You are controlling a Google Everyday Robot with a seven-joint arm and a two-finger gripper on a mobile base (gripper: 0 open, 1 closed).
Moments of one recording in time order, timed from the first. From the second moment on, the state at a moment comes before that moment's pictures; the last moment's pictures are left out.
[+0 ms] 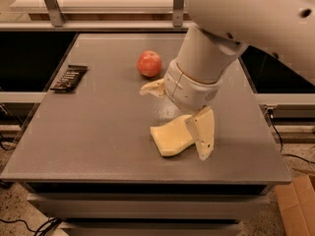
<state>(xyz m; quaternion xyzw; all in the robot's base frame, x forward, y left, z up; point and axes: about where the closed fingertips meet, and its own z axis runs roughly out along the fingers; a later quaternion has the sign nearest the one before) 0.429 -0.032 0.873 -0.90 0.42 0.06 0.13</state>
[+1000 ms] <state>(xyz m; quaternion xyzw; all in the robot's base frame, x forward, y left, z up) 0.466 -0.044 0.826 -0.89 0.44 0.08 0.11</state>
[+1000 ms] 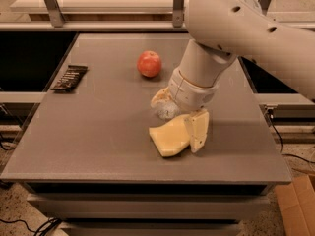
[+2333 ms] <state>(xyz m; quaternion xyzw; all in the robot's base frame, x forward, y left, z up) 0.495 -0.041 0.861 -0.86 0.48 0.07 0.13</state>
